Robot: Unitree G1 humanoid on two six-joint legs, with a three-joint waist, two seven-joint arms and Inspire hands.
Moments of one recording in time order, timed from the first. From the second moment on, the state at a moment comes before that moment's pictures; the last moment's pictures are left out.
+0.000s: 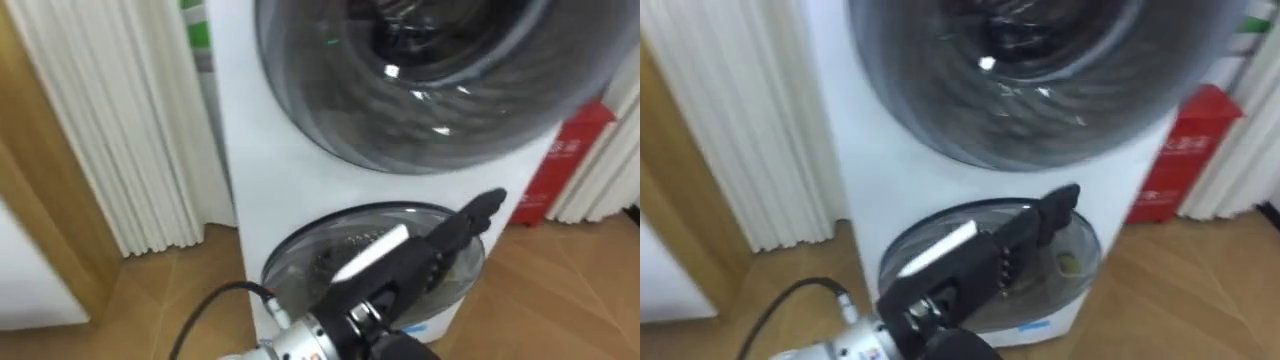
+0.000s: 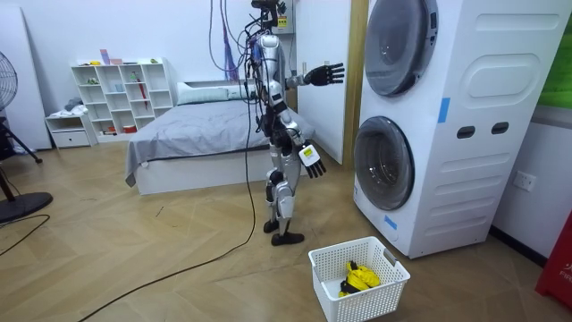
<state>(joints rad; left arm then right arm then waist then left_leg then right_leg) -0.10 0.23 -0.62 -0.22 -0.23 0.02 -0.38 0.07 -0.24 0.14 1.05 0.08 -0.09 0.09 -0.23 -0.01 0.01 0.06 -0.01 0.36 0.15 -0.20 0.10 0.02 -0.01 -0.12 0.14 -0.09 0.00</state>
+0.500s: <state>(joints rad) -0.20 0.16 -0.74 0.32 -0.11 0.02 -0.44 0.05 -0.24 0.13 1.05 0.11 -0.07 0.09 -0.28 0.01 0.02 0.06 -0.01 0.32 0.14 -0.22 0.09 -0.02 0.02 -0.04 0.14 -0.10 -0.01</state>
